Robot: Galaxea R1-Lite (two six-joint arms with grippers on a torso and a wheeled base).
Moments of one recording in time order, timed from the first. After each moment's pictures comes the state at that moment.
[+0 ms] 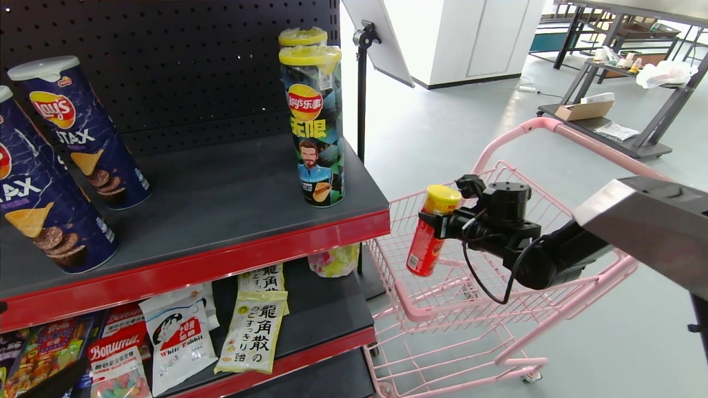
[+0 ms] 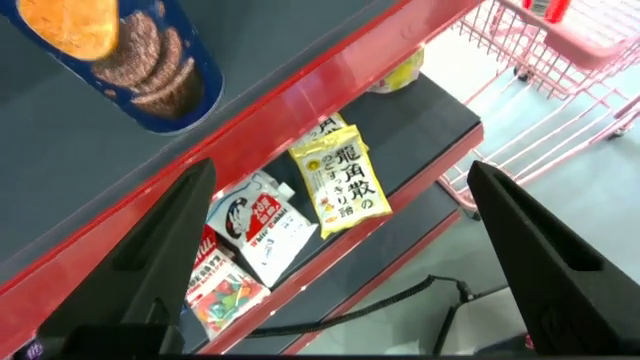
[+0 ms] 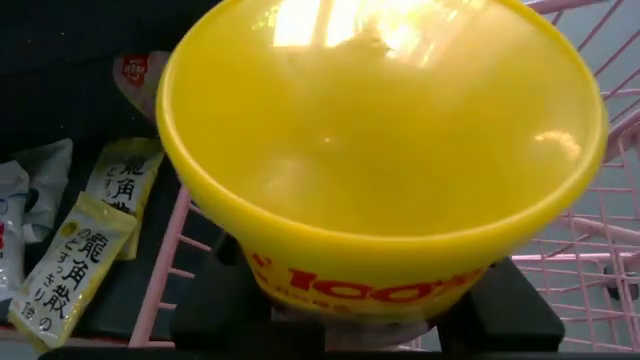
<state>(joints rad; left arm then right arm) -0.43 0.66 -0.55 0.23 0.19 0.16 0.26 2.28 -1.07 -0.95 0.21 0.12</state>
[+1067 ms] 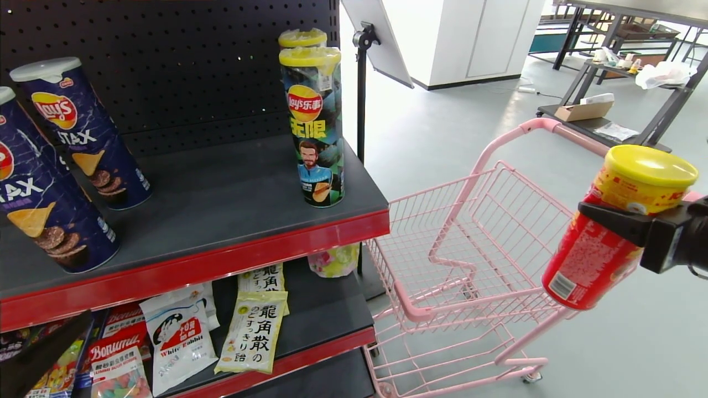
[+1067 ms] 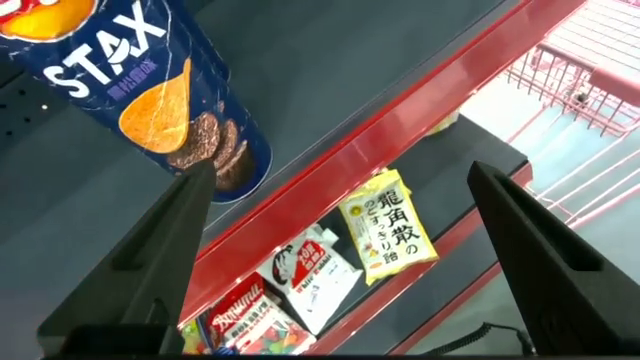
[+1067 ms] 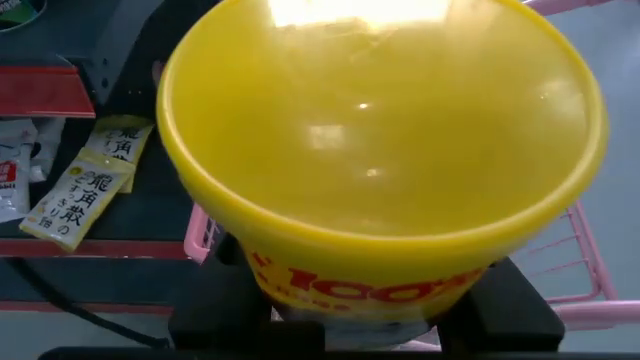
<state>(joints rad) -0.42 0.71 -0.55 0.05 0.24 0.29 0.19 1.15 -0.62 -0.34 0.10 -0.11</state>
